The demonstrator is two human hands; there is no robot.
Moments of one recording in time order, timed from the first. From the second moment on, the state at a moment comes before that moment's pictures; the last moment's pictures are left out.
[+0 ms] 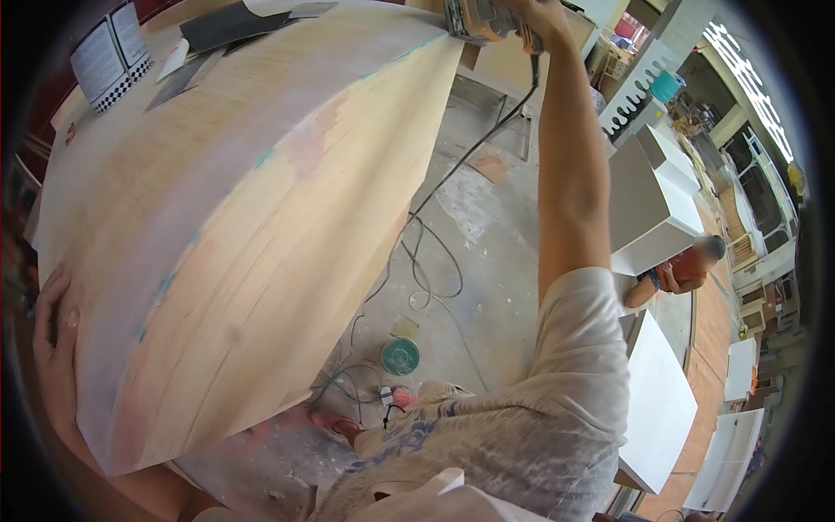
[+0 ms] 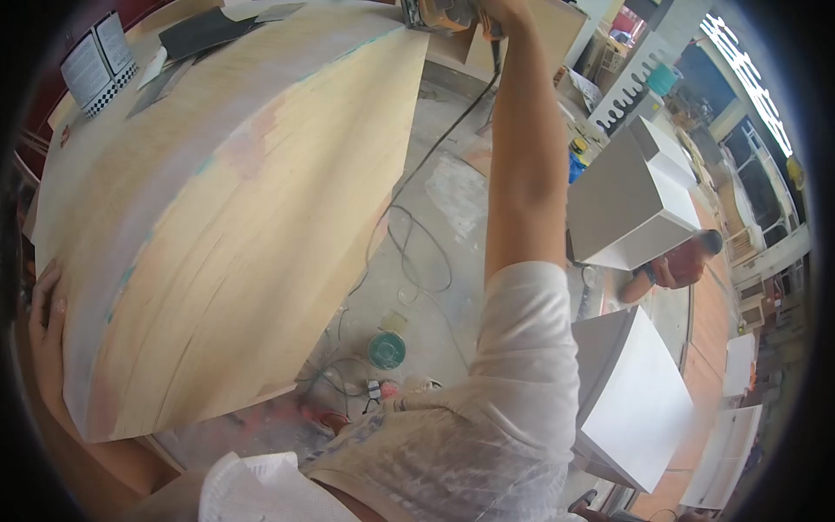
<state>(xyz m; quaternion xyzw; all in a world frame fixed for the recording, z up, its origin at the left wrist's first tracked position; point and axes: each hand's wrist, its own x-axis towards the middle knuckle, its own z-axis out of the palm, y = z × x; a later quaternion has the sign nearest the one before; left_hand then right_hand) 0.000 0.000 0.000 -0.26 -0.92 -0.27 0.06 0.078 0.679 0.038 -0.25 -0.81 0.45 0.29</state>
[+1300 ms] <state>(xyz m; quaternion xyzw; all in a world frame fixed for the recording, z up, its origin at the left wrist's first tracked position) 0.001 0.005 0.007 -0.25 -0.93 -0.25 0.06 0.107 0.616 -0.115 0.03 -0.71 0.38 0.59</state>
